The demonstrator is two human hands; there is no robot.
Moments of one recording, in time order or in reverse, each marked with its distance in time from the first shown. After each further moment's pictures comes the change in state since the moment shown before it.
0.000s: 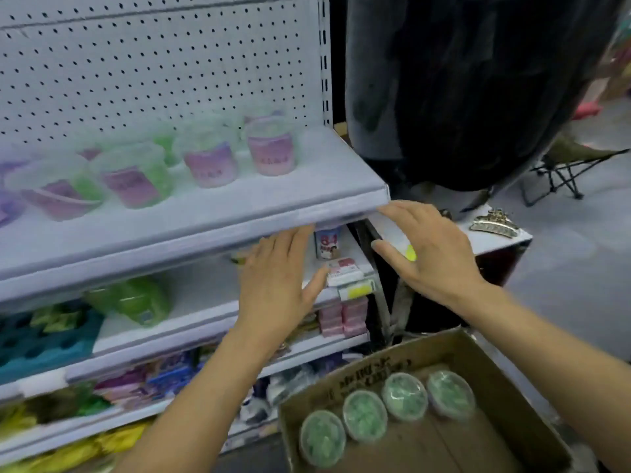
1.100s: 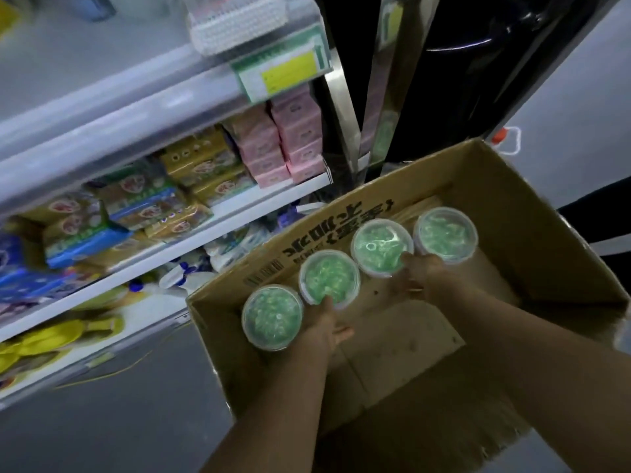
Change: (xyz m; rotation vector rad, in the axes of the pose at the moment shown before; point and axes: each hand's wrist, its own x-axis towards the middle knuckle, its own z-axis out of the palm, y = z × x) left_hand -0.255 0.114 0.373 -1.170 -0.903 -2.009; right_hand -0.342 0.126 0.339 0.708 -0.583 1.859
